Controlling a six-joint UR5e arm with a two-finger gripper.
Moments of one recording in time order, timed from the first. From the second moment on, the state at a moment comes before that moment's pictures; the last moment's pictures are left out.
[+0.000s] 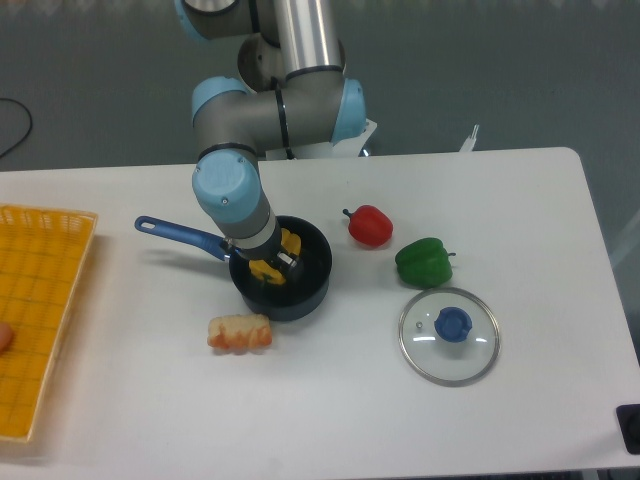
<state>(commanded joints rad) 2.21 -1.90 -1.81 -1.12 1.69 0.79</state>
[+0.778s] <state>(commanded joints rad) 2.18 -1.92 -1.83 -1.08 1.74 0.78</state>
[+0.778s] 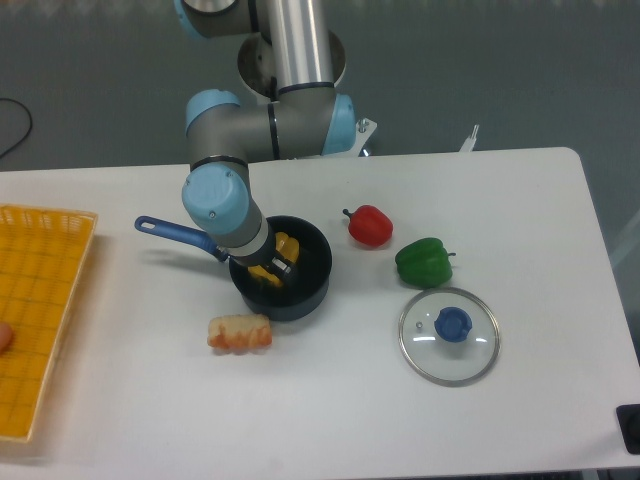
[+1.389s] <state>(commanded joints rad) 2.18 -1.93 -1.83 -1.08 1.75 0.78</state>
